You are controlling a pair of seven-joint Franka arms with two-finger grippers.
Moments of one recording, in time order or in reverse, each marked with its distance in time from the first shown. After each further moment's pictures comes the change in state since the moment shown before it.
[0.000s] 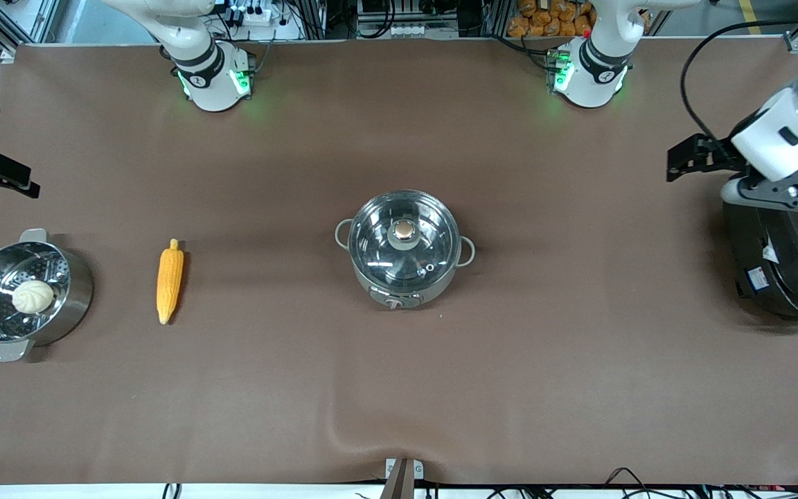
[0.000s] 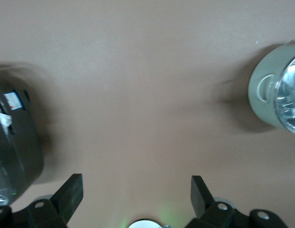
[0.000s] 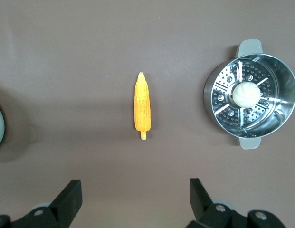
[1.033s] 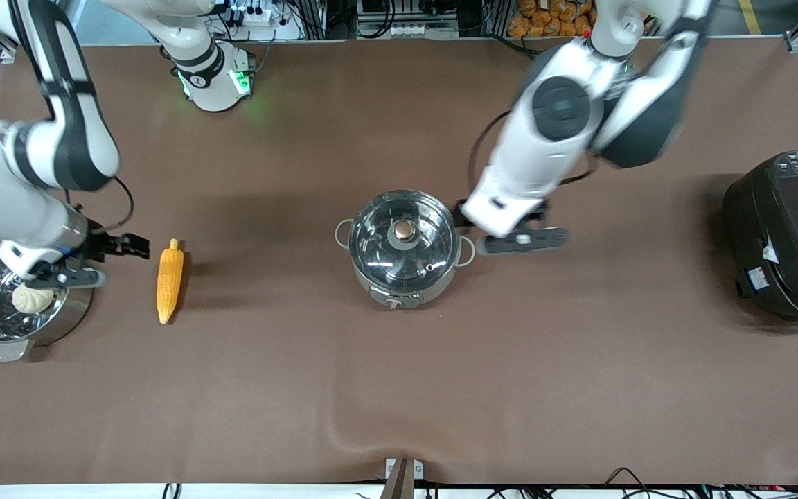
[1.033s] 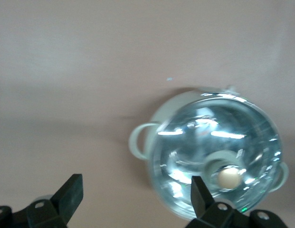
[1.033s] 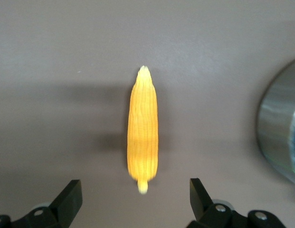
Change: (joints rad) left arm -0.471 0.339 -0.007 0.050 -0.014 0.425 -0.734; right arm 0.029 0.170 0.006 -0.526 -0.033 0.675 -0.002
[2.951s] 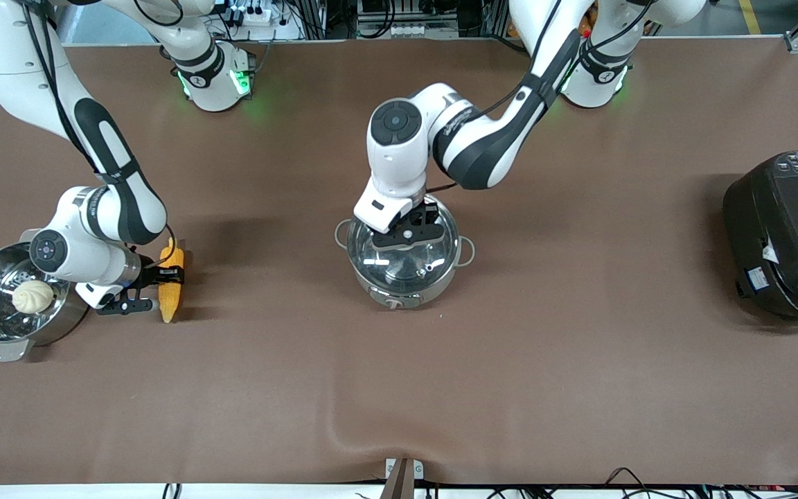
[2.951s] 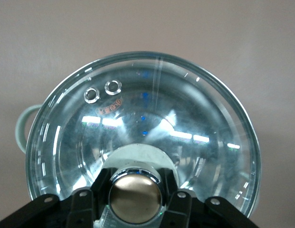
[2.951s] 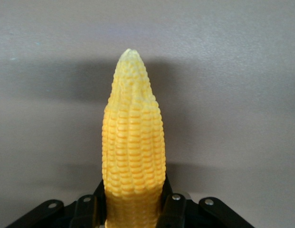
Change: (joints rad) left arm -0.193 0.188 0.014 0.085 0.117 0.153 -0.249; right arm -0.022 0.272 0.007 0.012 0.083 0.184 -0.097
